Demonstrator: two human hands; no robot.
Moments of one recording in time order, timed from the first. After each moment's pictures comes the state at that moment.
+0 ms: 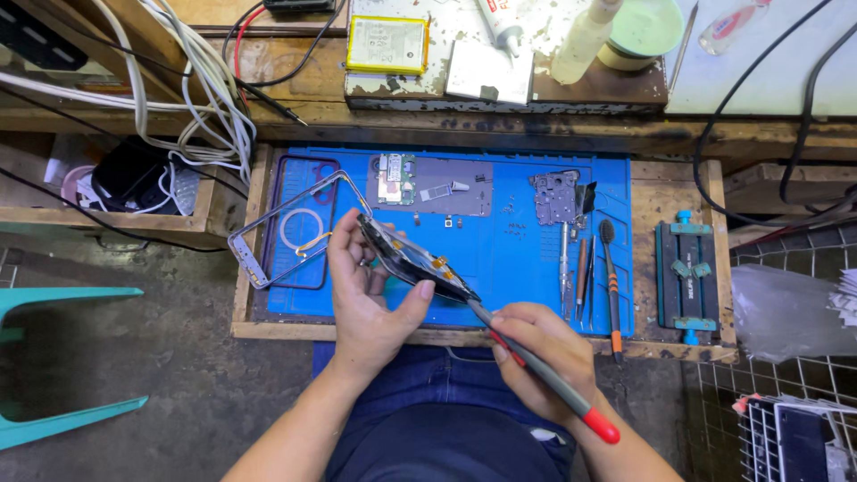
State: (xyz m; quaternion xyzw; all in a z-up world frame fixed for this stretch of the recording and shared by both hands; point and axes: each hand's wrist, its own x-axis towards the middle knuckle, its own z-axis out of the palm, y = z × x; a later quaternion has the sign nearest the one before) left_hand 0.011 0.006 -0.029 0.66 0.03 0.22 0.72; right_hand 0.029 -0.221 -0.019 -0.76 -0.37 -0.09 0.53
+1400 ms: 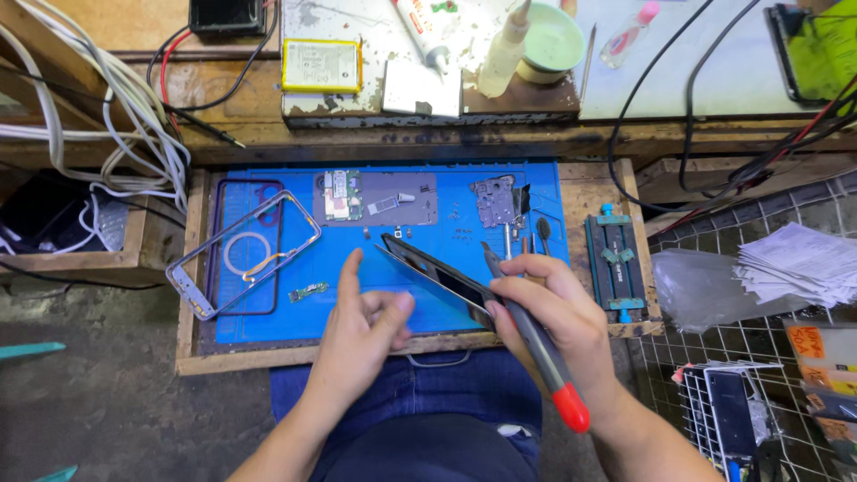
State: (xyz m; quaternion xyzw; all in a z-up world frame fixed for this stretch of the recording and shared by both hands) left_hand 0.010 -0.011 -0.017 0.70 0.22 -0.11 0.67; right_hand 0.041 -0.233 0.058 -0.86 -0.27 -0.14 0.42
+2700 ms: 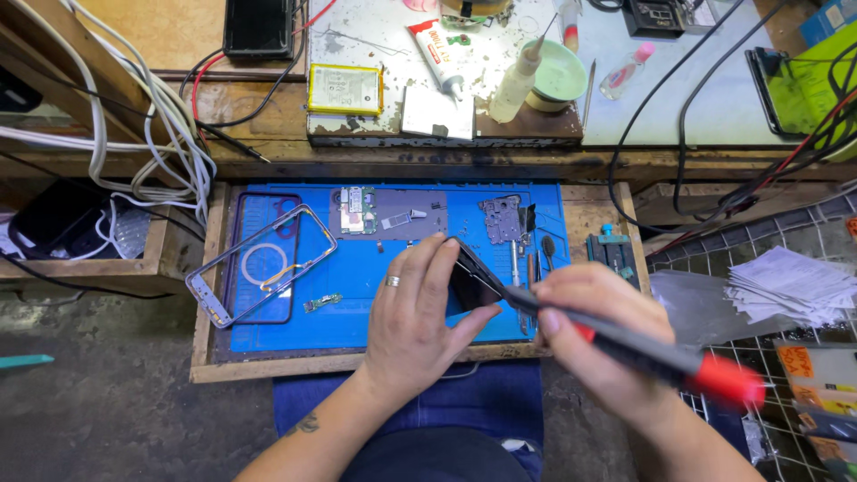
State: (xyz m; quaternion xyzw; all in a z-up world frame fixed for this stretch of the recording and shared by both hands) left_hand 0.033 -0.035 0.024 0.86 -0.16 0.31 0.36; right_hand 0.046 -0.255 0.085 -0.79 -0.27 -0.08 0.54
